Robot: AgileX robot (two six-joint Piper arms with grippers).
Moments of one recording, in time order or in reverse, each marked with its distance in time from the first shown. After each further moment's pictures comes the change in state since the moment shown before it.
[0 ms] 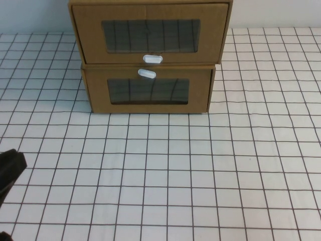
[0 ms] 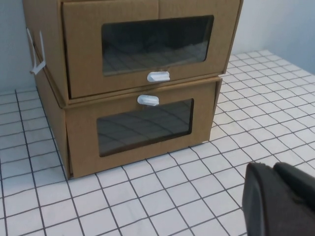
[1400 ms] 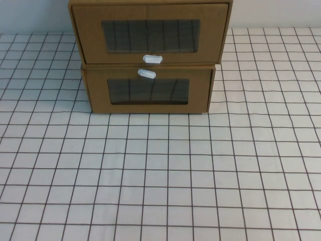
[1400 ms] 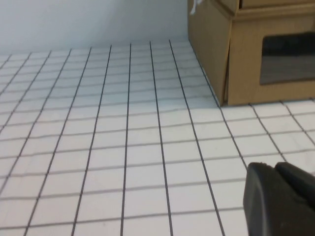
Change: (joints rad) right arm -0.001 0.000 0.001 0.049 0.013 0.000; left arm -0.120 -0.268 0.499 0.813 -0.491 -0.666
